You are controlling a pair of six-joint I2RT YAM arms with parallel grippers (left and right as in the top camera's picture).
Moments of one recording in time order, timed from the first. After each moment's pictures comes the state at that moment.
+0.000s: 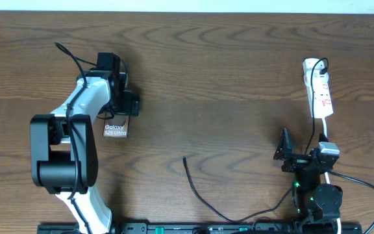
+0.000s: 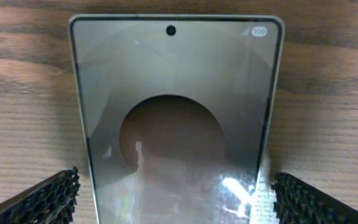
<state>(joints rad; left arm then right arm) -0.02 1.96 1.25 -0.73 -0.04 0.02 0.06 0.01 0.01 -0.06 0.11 0.16</state>
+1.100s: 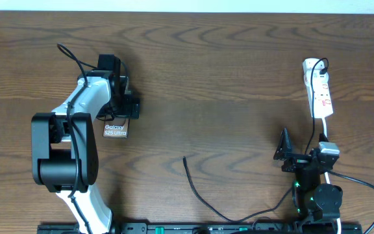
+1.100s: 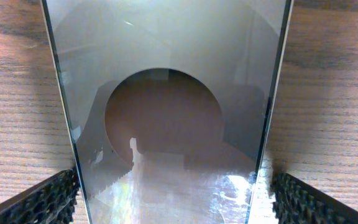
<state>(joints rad) -0.02 1.97 1.26 -0.77 -0.03 0.02 0.06 0.01 0.01 -0.06 0.11 0.16</state>
